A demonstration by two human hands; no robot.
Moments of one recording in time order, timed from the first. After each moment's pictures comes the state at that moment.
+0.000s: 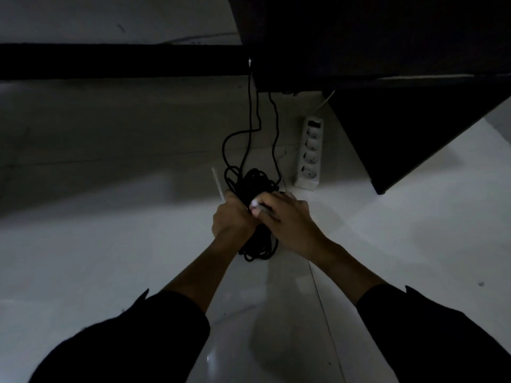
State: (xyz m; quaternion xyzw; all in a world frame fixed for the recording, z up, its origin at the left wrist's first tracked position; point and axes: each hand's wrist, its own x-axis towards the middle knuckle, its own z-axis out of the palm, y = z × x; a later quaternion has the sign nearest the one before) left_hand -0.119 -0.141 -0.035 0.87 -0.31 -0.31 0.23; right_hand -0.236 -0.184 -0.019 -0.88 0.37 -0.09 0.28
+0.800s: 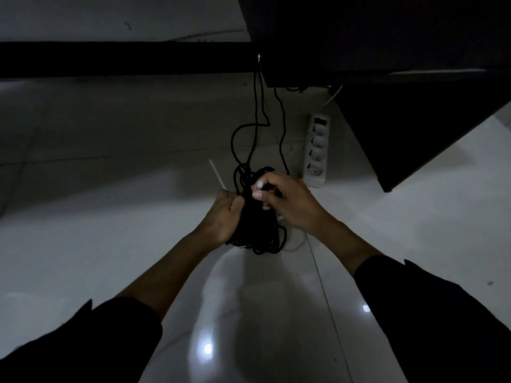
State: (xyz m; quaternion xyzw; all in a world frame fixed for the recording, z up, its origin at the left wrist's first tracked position) left_hand -0.075 -0.117 -0.043 0.73 -0.41 -0.42 0.36; right_hand -0.216 -0.207 -0.009 -0.78 0.31 -0.18 0.51
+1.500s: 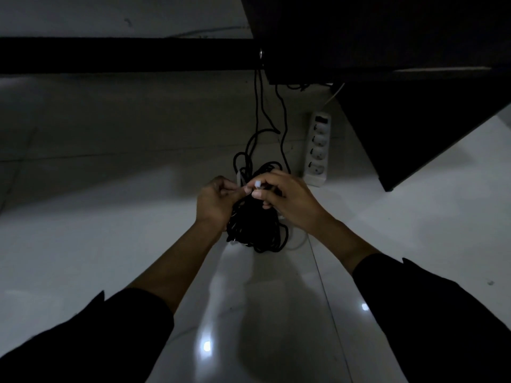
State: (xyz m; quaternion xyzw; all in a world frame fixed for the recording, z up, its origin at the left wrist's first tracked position) left_hand -0.077 -0.126 -0.035 0.71 -0.23 -0.39 0.53; right_hand -0.214 -0.207 -0.012 -0.79 0.31 -0.19 0.49
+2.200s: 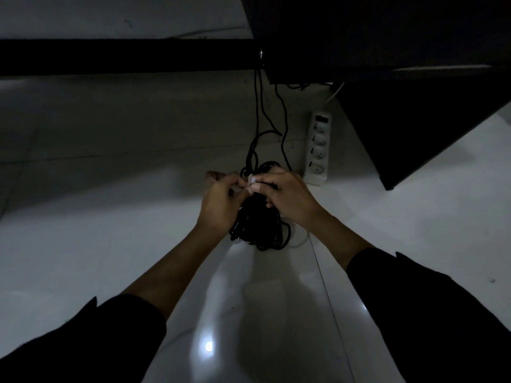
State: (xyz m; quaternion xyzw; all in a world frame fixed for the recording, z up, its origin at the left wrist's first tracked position) left_hand -0.073 -0.123 -0.039 0.73 -0.45 -0.27 0.45; right_hand -0.201 -0.209 -0.014 -0.78 0.37 -0.18 0.47
